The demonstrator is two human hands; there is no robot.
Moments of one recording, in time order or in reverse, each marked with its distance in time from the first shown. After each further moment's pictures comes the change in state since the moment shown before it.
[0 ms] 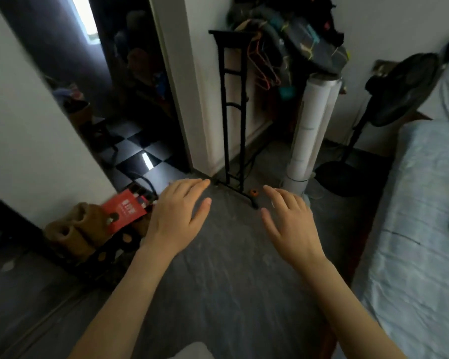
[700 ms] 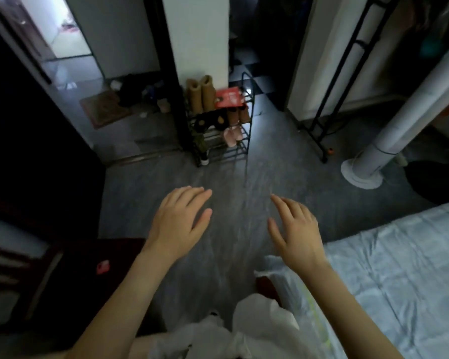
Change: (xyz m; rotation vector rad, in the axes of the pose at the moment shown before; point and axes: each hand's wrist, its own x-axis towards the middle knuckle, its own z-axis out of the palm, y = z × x) left_hand -0.498 0.313 -0.066 0.184 -0.026 -0.615; right_hand -0.434 0.022 -0.083 0.106 -0.370 -0.447
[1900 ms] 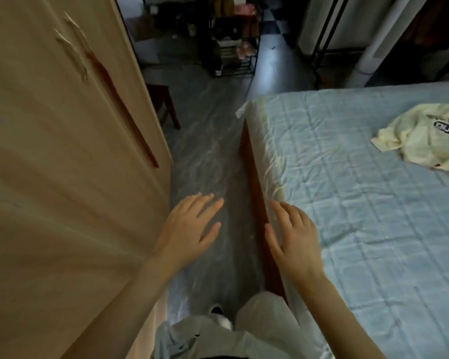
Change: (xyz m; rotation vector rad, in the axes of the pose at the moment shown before) left_hand -0.848 0.517 0.061 -0.035 0.064 -0.046; right_hand -0.940 0.102 -0.202 -0.011 -0.172 -0.085
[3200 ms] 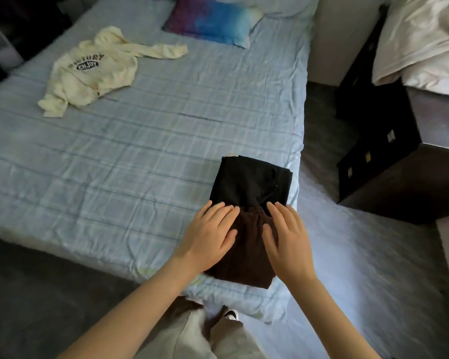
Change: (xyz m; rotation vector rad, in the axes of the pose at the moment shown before) left_hand -0.202 0.610 0.208 -0.243 -0.456 1.218; right_hand -0.610 0.273 -0.098 -0.007 0.654 1.070
